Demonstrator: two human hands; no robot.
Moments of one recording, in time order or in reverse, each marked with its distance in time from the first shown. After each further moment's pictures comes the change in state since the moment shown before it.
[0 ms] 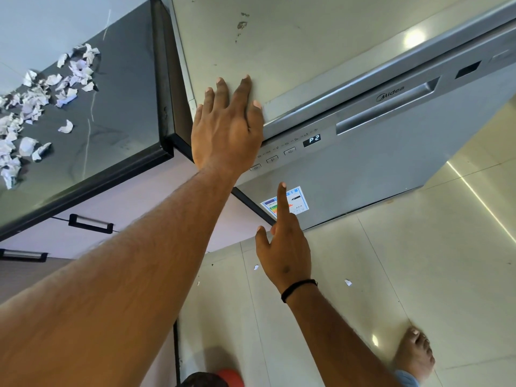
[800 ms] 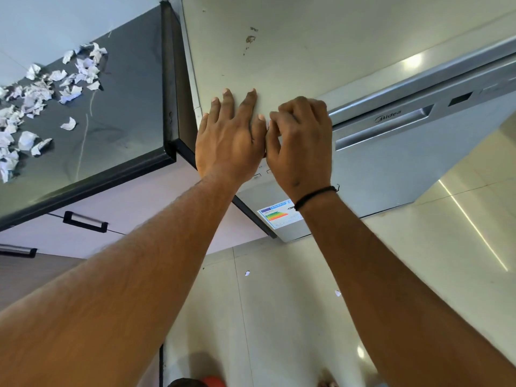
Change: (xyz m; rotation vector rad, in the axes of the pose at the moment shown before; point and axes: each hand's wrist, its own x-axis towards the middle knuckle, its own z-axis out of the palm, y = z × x) left_hand -0.001 0.001 -0.002 0.004 -0.019 -0.013; right_hand 0.130 -0.086 -0.081 -0.352 0.551 -0.672
